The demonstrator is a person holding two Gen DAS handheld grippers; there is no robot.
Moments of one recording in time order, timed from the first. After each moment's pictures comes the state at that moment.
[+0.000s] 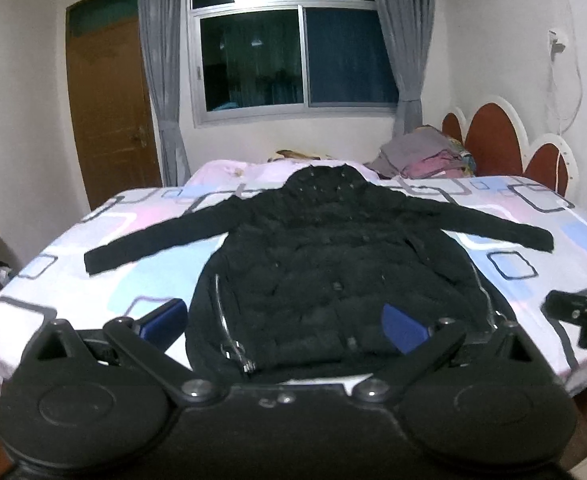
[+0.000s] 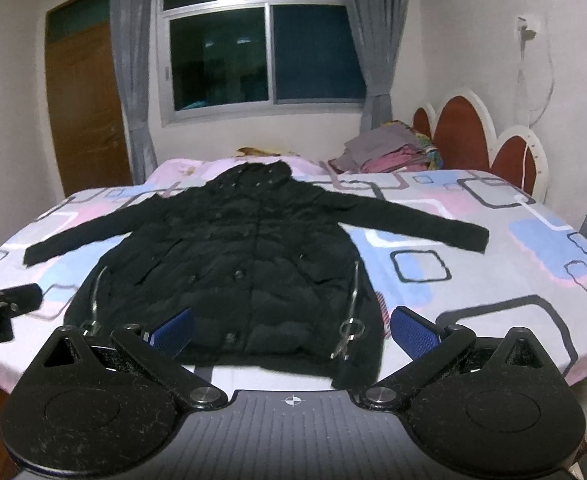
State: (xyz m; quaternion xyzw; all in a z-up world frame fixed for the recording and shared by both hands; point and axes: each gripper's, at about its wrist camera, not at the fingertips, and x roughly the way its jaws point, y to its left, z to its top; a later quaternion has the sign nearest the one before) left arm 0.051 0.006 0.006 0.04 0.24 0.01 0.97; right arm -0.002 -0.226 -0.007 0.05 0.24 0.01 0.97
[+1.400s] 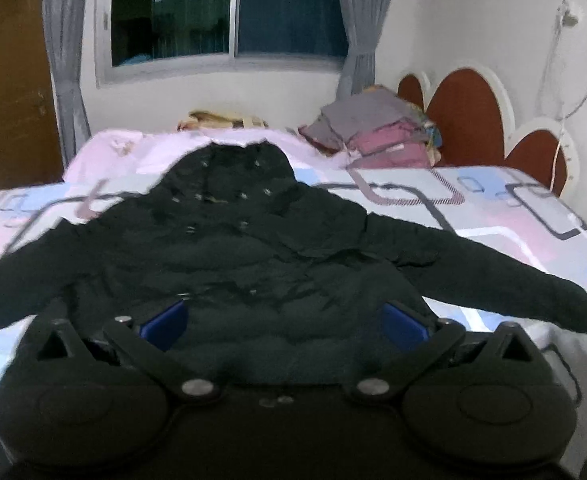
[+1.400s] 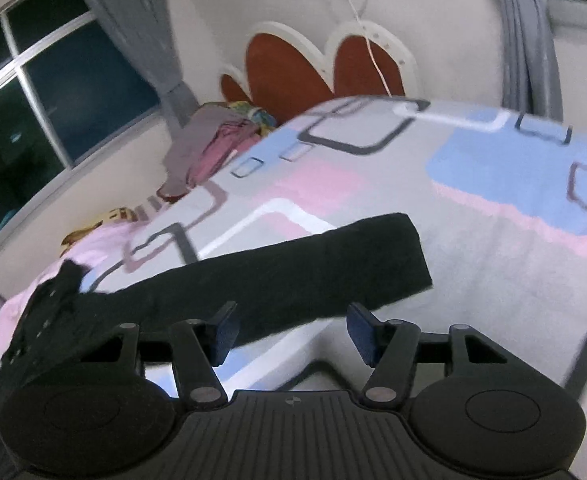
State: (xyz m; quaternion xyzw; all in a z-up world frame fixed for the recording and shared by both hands) left arm 0.443 -0.118 -0.061 0.02 0.33 -0.09 0.94; right arm 0.354 -0.529 -0.118 0.30 0.26 -0.22 0.89
